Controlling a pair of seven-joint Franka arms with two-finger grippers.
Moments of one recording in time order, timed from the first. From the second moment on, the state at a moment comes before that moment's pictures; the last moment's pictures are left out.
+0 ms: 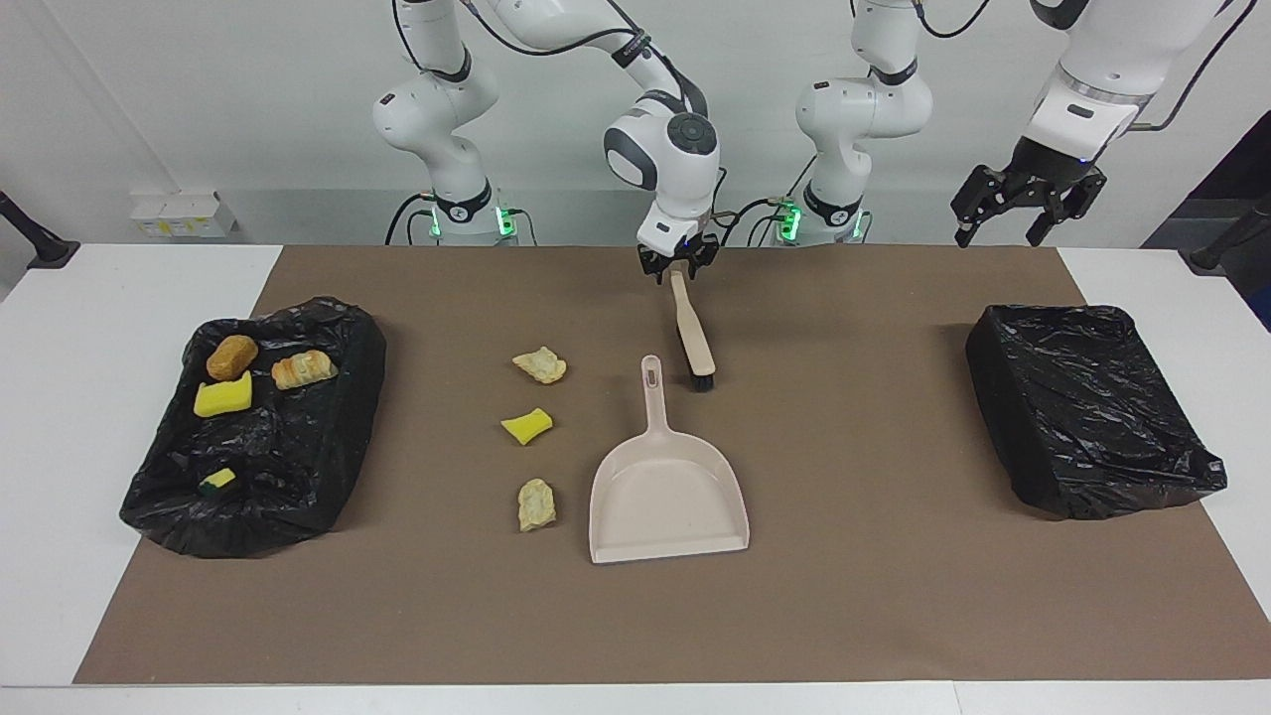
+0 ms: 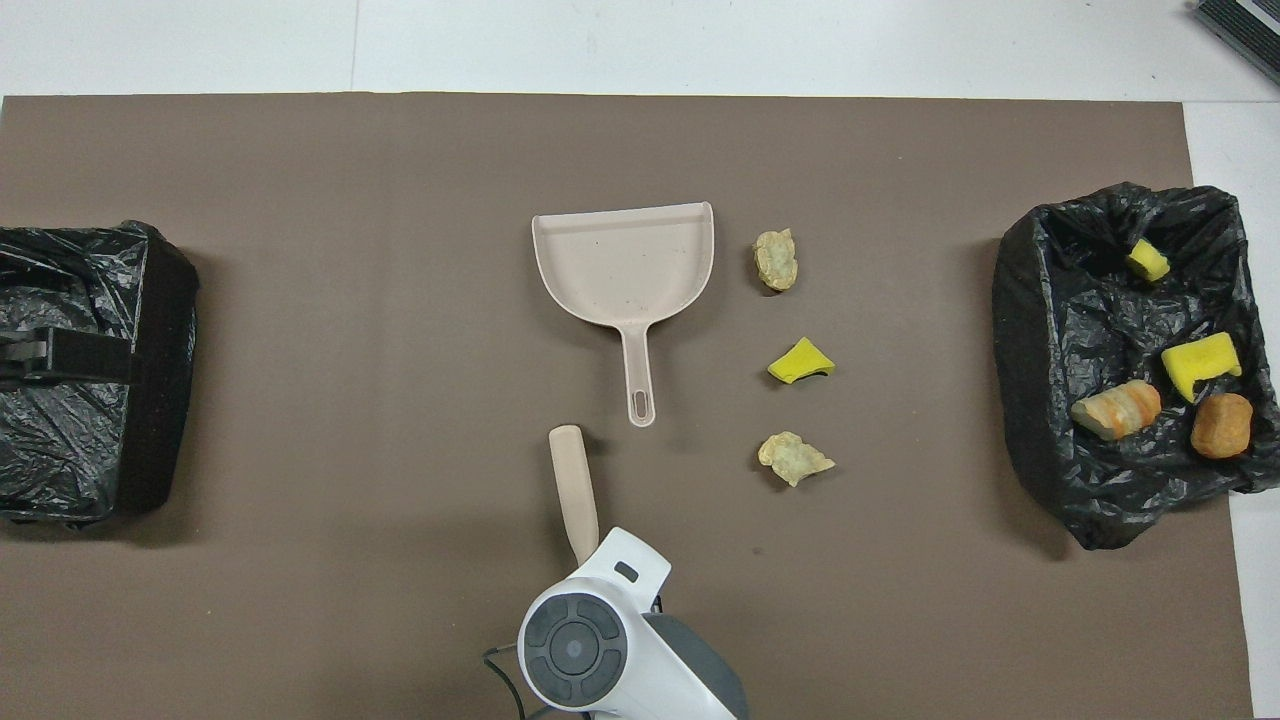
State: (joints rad) left arm -0.04 -0.15 -0.02 -1.68 -0.03 1.58 -0.05; right arm 0.79 0.13 0.14 -2.17 0.12 2.21 0.70
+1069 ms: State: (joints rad) left arm -0.04 -0.15 -0.03 -1.68 -0.03 1.58 -0.05; right arm 0.69 -0.04 0.12 -2.16 0.12 1.86 0.70
